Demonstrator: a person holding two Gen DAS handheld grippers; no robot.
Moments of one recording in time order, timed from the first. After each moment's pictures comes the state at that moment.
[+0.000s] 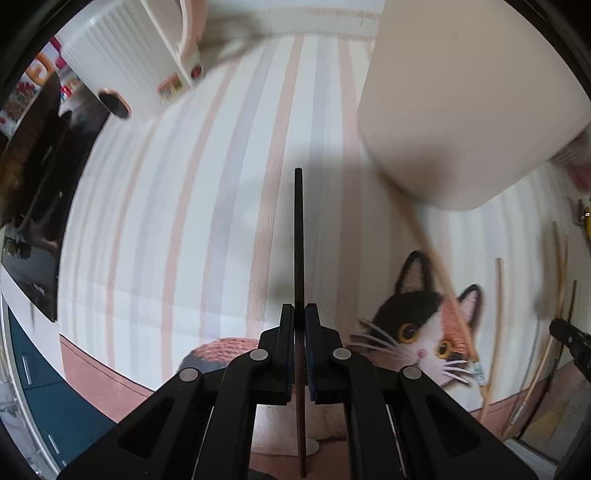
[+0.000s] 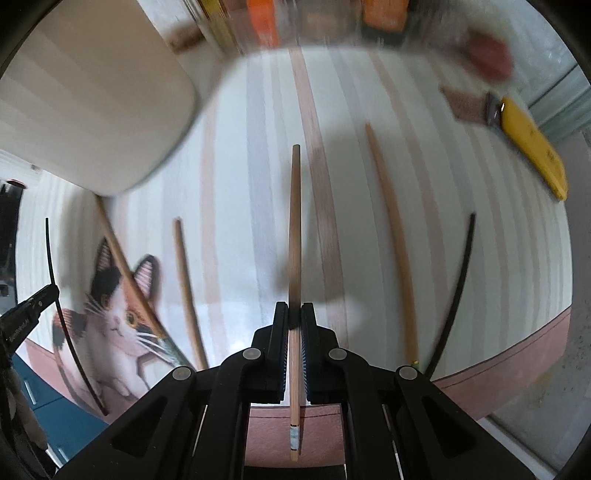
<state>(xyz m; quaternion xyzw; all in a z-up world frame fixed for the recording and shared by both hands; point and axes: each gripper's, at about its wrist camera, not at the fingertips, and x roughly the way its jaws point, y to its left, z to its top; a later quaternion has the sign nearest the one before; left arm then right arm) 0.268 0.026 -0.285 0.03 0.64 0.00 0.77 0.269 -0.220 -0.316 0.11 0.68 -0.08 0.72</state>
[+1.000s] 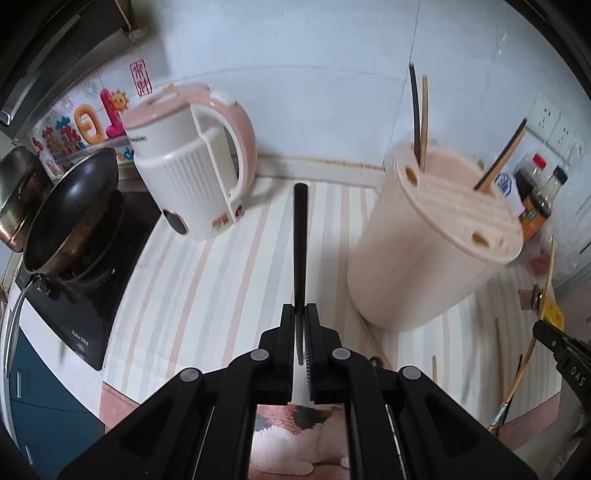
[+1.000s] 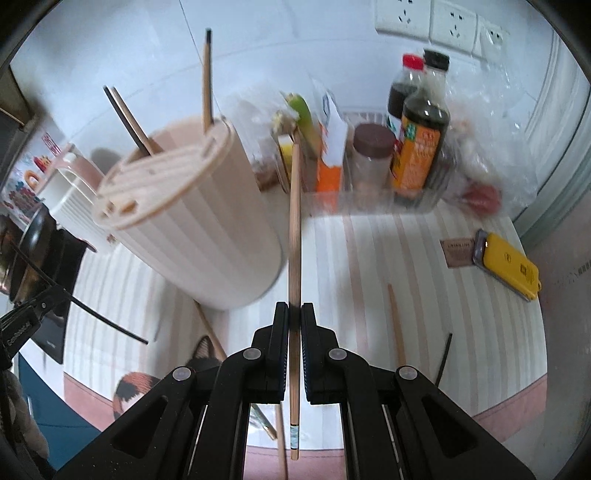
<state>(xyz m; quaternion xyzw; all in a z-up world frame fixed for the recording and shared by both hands) 0.276 0.054 -0.146 -0.01 0.49 0.00 0.87 0.289 -0.188 -0.182 0.10 0.53 -0.04 0.84</state>
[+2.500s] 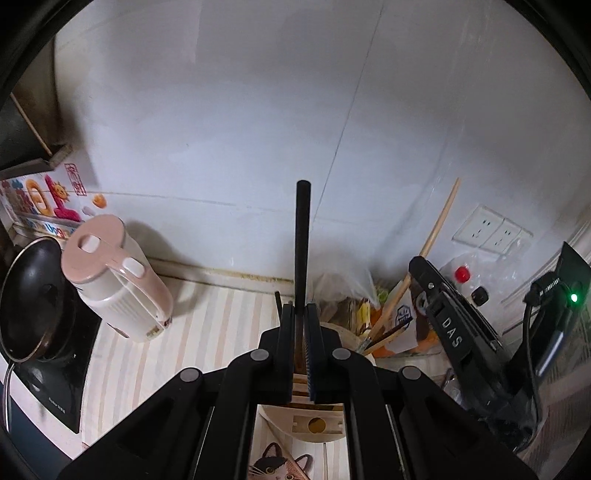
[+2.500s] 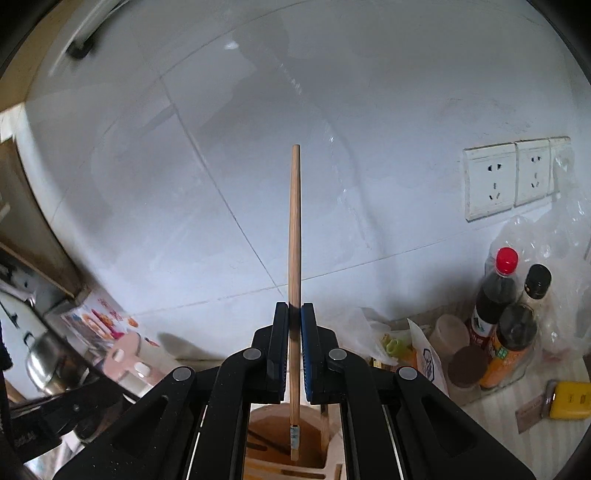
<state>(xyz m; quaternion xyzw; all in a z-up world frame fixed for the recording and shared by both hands) 0.383 -0.009 -0.017 -0.07 0.45 -0.08 0.89 0.450 -0.180 -0.066 0.18 0.30 0.02 0.94</state>
